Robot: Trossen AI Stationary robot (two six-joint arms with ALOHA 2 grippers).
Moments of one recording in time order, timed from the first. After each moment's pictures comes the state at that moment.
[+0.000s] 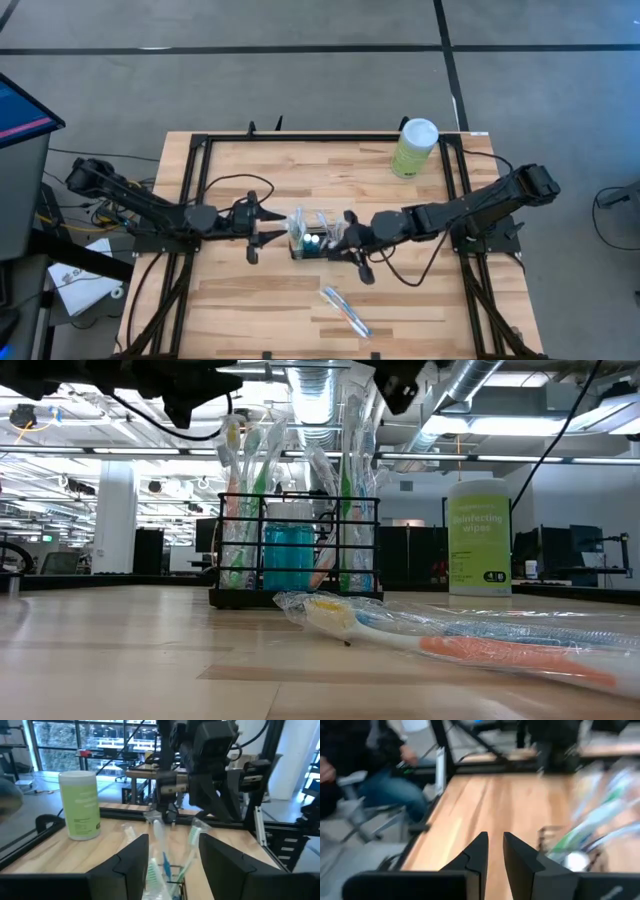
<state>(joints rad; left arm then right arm) -0.32 1.02 0.38 0.65 -0.44 -0.06 0.28 1.48 0.96 0.15 0.00 0.18</state>
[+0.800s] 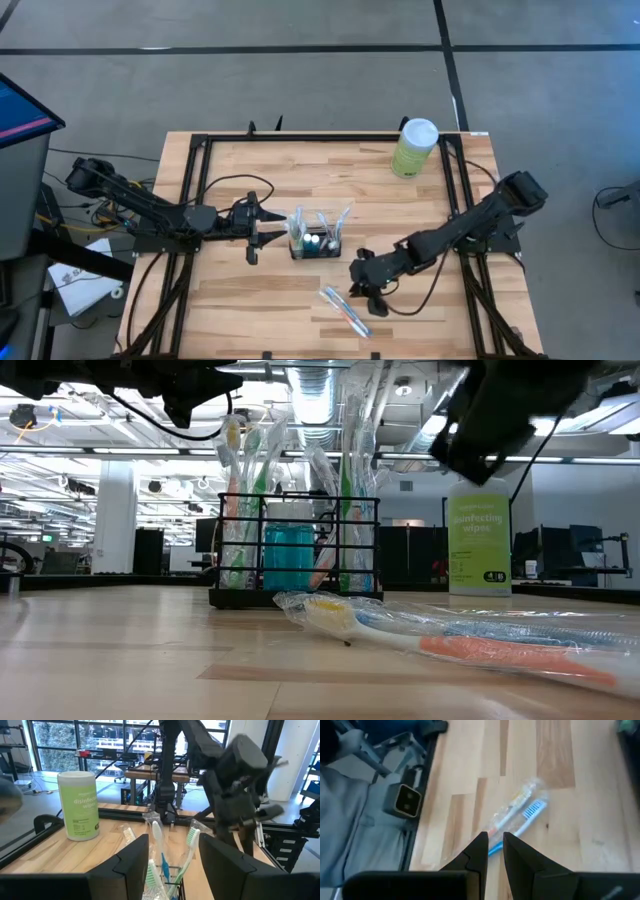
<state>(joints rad) -0.33 1.02 0.38 0.66 -0.44 -0.07 0.47 1.61 0.96 -0.12 -0.03 0.50</state>
